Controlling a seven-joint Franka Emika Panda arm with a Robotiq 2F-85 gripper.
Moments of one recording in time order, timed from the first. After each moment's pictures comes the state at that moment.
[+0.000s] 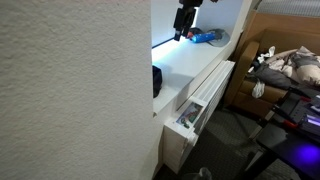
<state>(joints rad) 0.32 0.35 0.28 -1.78 -0.07 2.26 0.15</state>
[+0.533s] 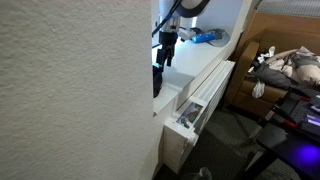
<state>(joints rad) 0.36 0.81 0.25 -1.38 -0.06 2.19 0.07</state>
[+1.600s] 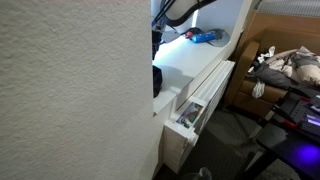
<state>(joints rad) 0.44 1.02 0.16 -1.04 -0.10 2.29 0.08</state>
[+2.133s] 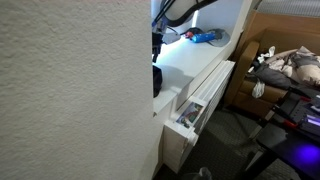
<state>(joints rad) 0.42 1.04 0.17 -1.03 -0.06 2.24 0.08</state>
